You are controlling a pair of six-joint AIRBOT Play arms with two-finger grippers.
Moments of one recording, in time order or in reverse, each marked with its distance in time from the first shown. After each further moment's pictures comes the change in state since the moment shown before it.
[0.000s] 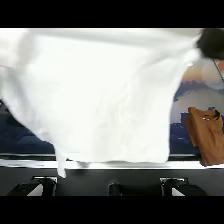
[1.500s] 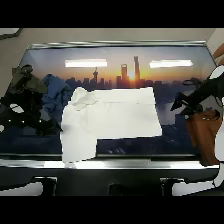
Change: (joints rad) left arm 0.212 -0.458 -0.845 -0.206 -0.254 0.270; right arm -0.351 -0.452 -0.293 0.225 0.351 -0.071
